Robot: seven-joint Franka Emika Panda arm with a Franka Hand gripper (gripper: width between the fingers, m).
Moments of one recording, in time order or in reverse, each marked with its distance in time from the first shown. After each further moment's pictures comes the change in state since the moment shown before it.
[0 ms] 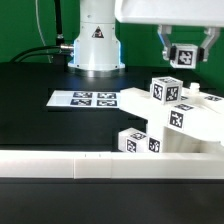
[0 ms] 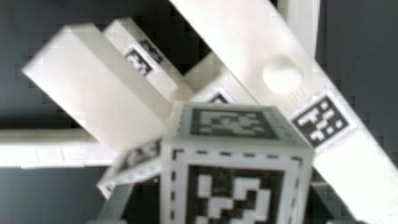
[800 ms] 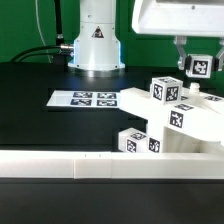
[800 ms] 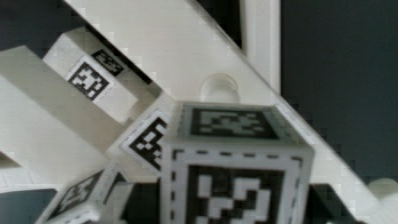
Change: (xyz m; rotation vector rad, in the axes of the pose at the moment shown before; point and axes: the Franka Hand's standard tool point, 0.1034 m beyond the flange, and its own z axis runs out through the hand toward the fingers) arm -0.008 -0.024 0.016 0.008 0.041 0.084
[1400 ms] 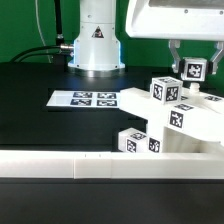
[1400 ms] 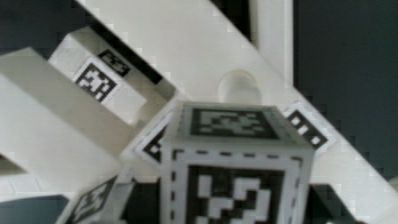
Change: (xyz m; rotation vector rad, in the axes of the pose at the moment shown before) arm -0.005 -0.001 0.005 0.004 -0.005 0.026
